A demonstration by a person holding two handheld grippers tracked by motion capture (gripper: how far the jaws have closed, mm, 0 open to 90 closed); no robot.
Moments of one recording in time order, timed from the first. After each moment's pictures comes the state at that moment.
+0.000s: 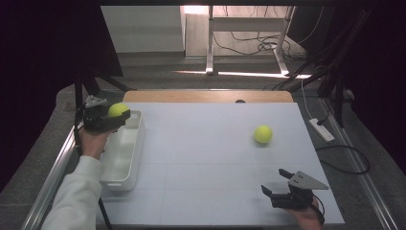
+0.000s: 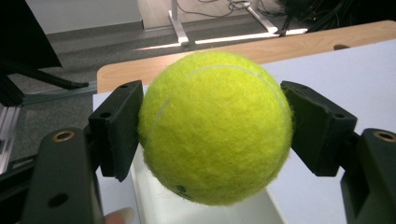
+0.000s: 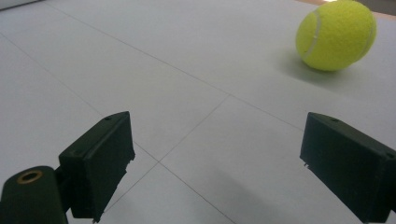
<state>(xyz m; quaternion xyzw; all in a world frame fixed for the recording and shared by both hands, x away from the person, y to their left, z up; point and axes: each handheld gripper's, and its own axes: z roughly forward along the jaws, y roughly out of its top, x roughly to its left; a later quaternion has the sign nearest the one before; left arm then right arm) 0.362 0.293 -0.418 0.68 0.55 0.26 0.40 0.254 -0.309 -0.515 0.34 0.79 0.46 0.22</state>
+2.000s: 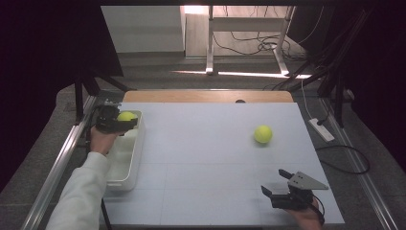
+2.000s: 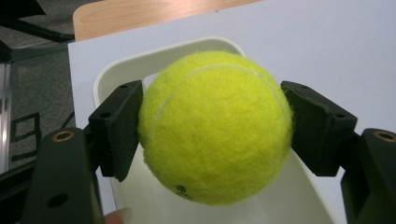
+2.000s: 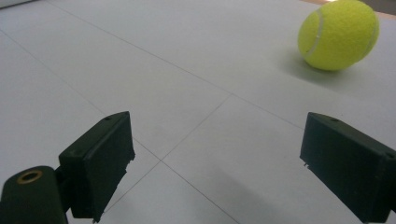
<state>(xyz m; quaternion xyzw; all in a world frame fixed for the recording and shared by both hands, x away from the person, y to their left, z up) 0.394 0.285 -0.449 0.73 0.57 0.21 0.31 0.253 -0.309 -0.515 0.34 0.79 0.46 0.22</state>
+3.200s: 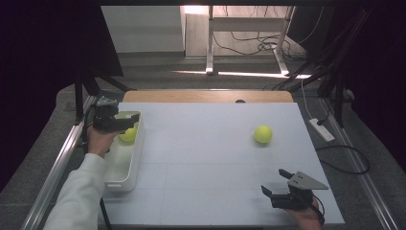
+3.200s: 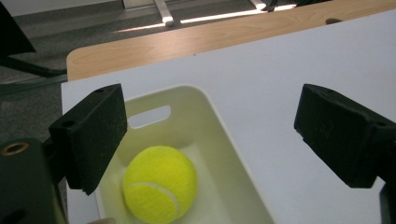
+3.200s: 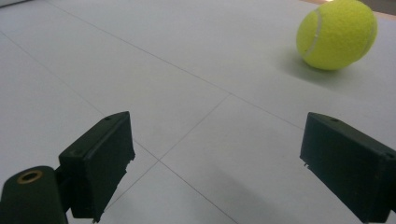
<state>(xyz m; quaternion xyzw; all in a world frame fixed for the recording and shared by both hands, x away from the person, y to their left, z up) 0.377 0.282 -0.429 0.71 0.54 0.23 0.39 0.254 -0.309 -0.516 0.34 0.79 0.46 0.22</state>
